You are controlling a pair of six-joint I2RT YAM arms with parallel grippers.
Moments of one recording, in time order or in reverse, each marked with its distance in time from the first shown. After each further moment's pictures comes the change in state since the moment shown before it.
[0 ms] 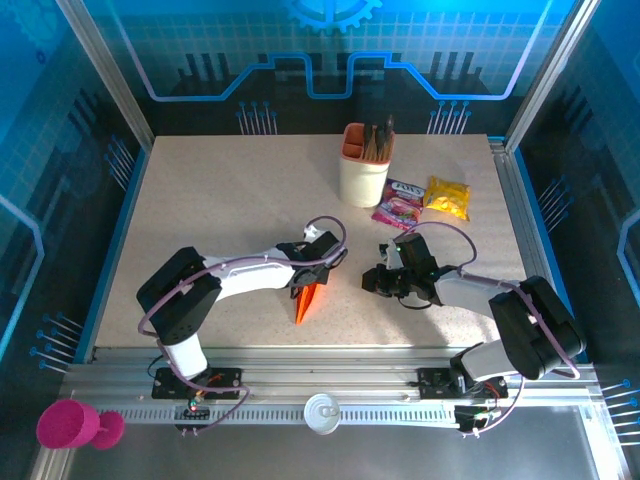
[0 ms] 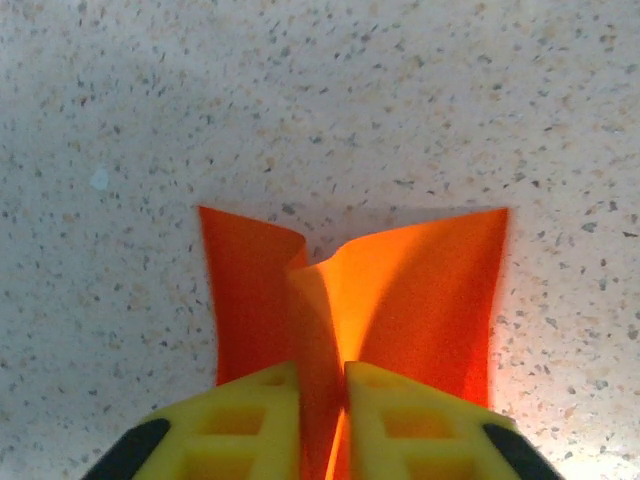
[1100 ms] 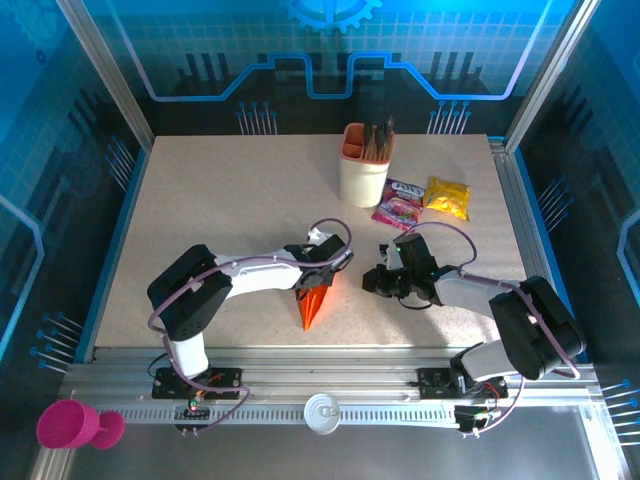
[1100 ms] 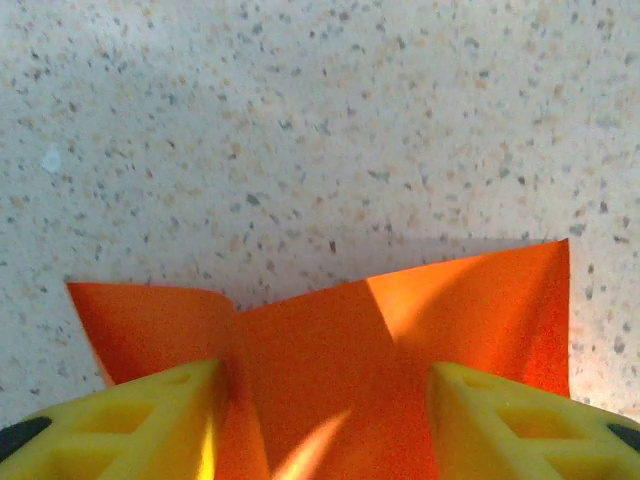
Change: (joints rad) left arm -0.011 0.055 0.040 0.006 -0.010 -0.058; right arm 0.001 -0.002 0.000 -0.012 0.005 0.000
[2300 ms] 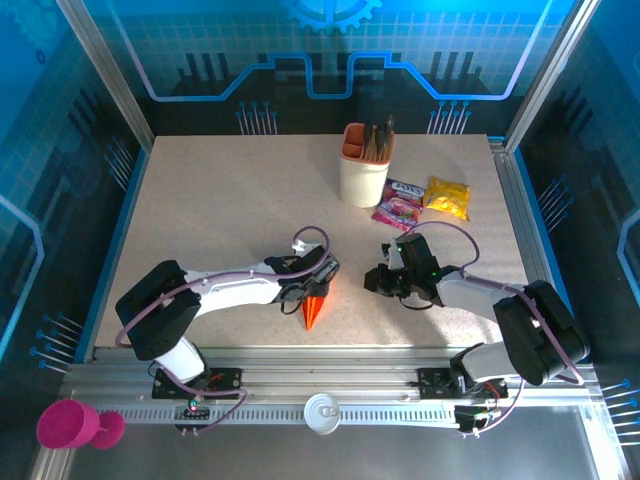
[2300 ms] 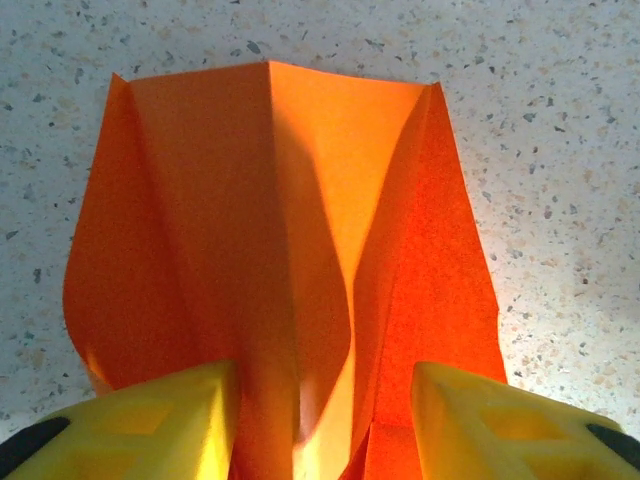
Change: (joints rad) left arm -0.039 -0.184 -0.181 0.035 0.142 -0.193; right arm 0.000 -0.030 0.000 -0.025 0.041 0.000
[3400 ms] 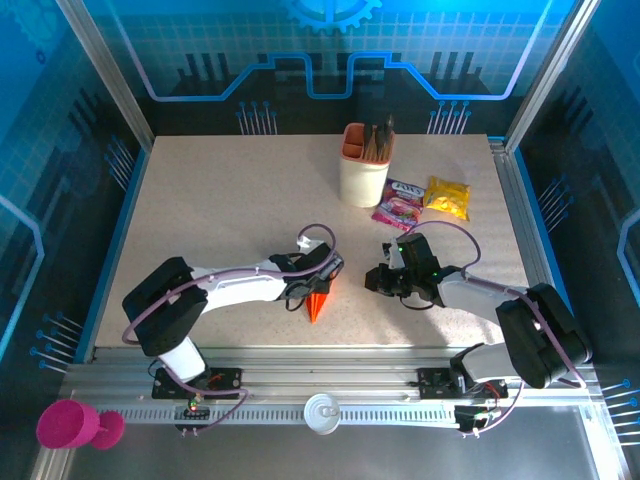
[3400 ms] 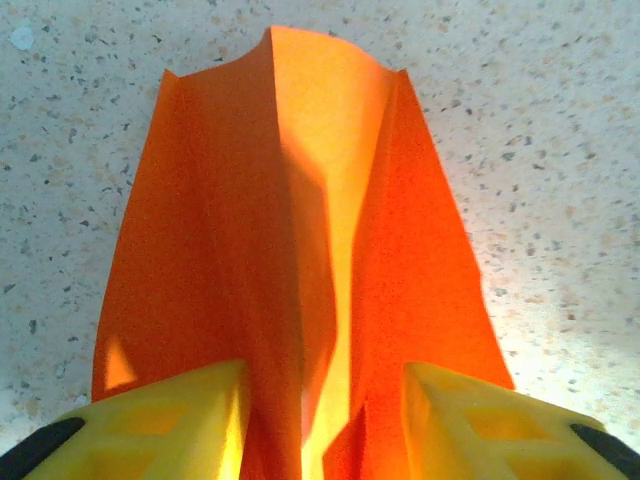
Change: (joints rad) left arm 0.000 0.023 0.037 0.010 -0.033 0.034; right arm 0.000 -0.018 0.000 -0.012 0.007 0.000
